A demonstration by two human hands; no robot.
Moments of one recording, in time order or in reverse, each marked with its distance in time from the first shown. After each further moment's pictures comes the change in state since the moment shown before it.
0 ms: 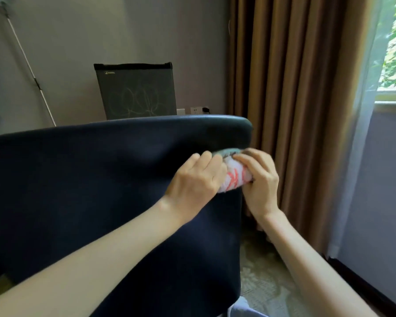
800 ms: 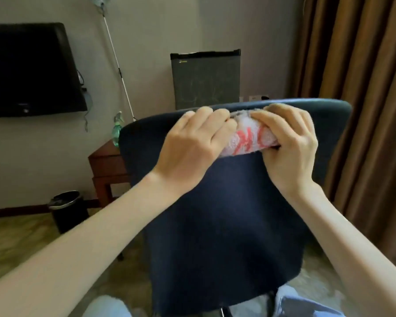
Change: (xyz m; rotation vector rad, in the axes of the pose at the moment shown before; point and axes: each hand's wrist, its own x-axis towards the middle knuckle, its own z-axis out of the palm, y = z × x) left_hand -0.067 -0.129 -0.129 0.036 0.015 -0.086; right_hand 0.042 -0.173 0.033 0.039 0.023 -0.202
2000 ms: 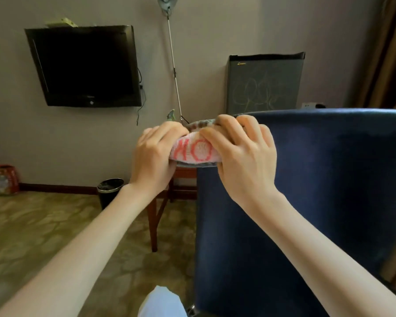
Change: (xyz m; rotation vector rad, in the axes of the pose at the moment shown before) left_hand -0.139 -0.132 -0.056 -0.151 -0.092 -0.507; right_hand 0.008 -0.175 0.095 -0.075 -0.230 -0.274
